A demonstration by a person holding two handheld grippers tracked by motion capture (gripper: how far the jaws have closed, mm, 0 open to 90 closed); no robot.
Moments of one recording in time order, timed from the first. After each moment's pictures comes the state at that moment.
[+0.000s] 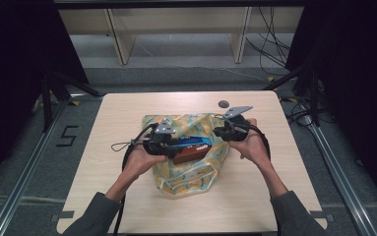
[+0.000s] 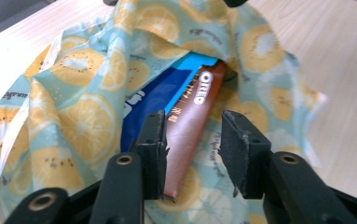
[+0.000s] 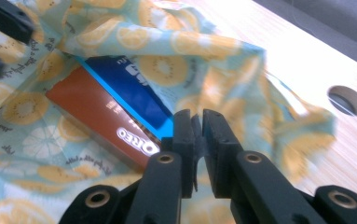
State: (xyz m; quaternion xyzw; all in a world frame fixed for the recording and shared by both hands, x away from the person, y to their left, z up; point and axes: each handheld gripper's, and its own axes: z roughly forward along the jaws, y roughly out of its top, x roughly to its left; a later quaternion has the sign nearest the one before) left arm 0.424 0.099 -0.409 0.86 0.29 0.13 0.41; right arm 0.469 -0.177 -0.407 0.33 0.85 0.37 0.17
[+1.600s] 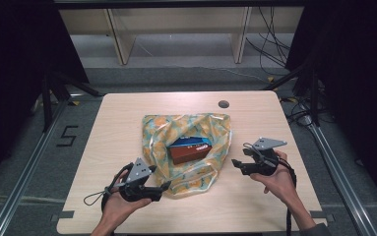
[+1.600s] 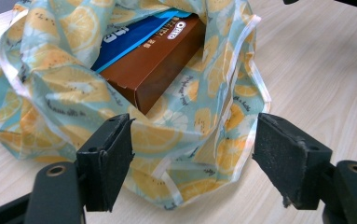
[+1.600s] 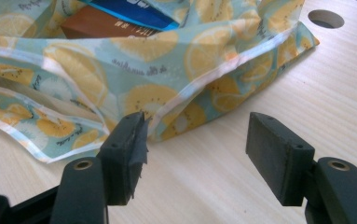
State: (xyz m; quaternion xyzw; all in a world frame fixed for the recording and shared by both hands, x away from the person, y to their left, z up) left arm 0.317 0.145 -0.446 0.82 0.33 0.17 0.44; right arm 0.387 -0.243 -0.446 0.38 0.82 0.39 0.17
